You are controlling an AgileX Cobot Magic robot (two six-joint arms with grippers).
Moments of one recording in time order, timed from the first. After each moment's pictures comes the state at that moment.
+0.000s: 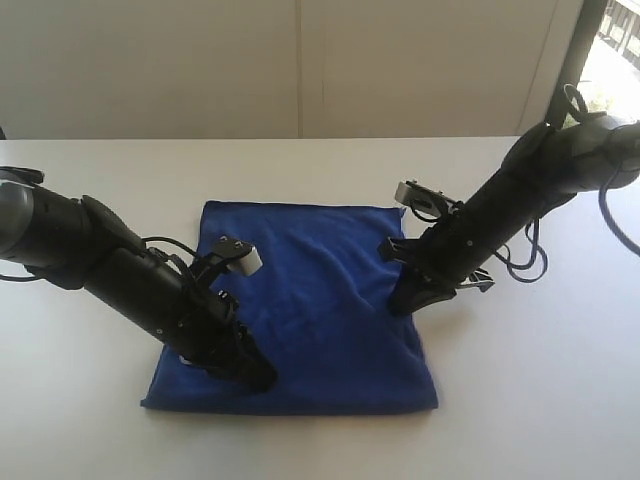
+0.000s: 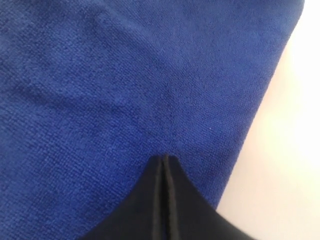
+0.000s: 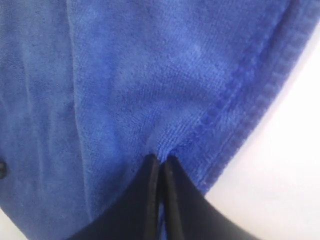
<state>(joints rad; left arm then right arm) -0.43 1.97 -1.01 -1.10 0.80 1.33 0.01 2.19 -1.42 0.73 1.00 -0.57</state>
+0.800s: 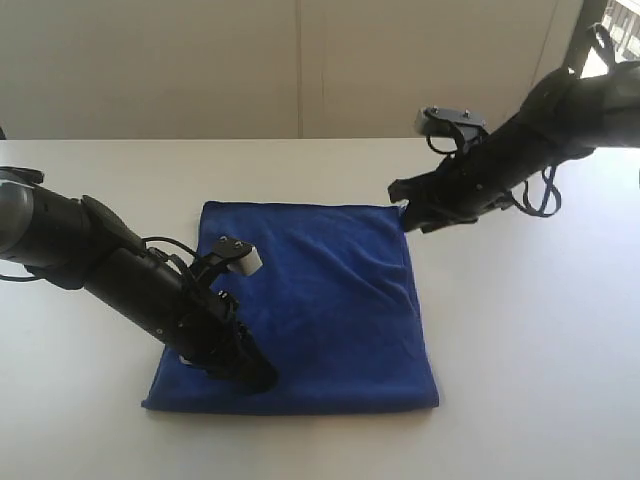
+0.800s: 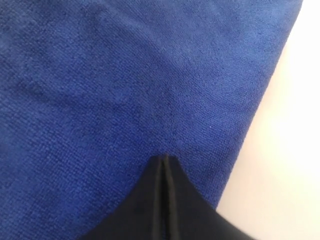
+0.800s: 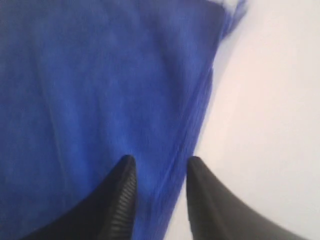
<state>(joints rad) -0.43 1.97 -1.01 -1.10 0.80 1.33 0.01 2.08 -1.48 0.63 0.70 -0.54</state>
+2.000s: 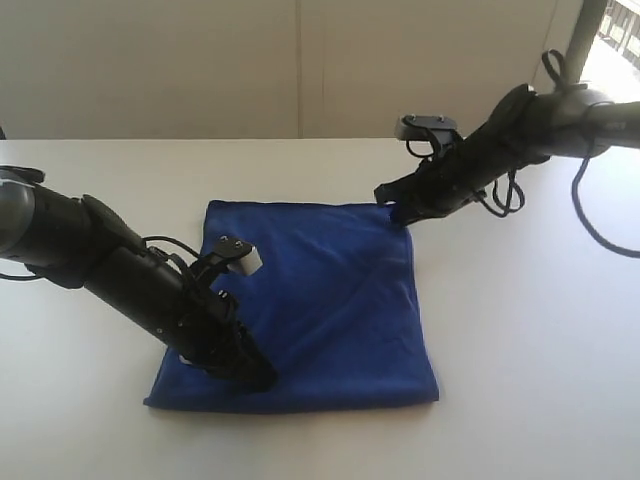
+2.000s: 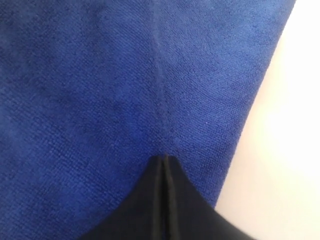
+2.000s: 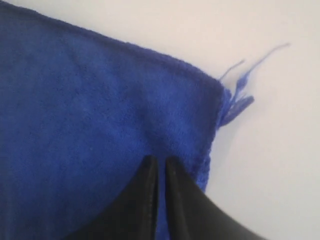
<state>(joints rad) -0.43 1.98 -1.02 -1.09 0.81 1.33 0.01 2.29 -1.72 0.64 0.71 -0.63</state>
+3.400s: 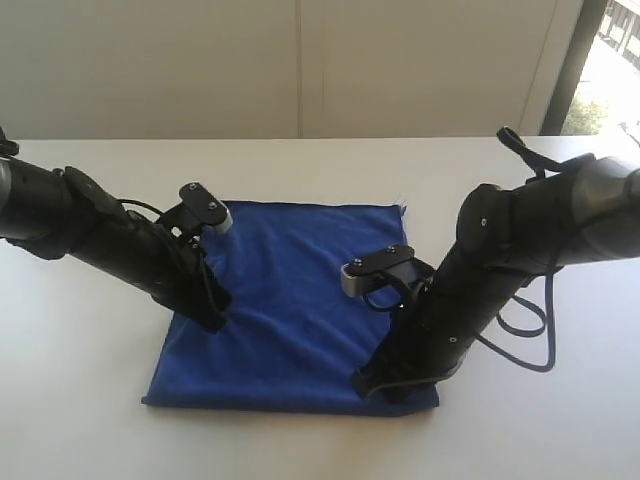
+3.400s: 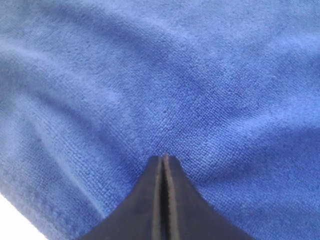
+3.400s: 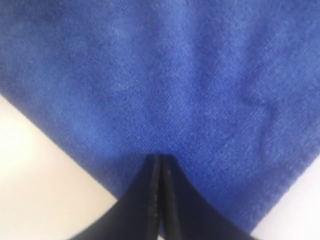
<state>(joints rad) -0.36 1.95 -1.08 -0.96 0.43 1.42 0.33 1.85 -0.96 0.44 0.66 -0.52</state>
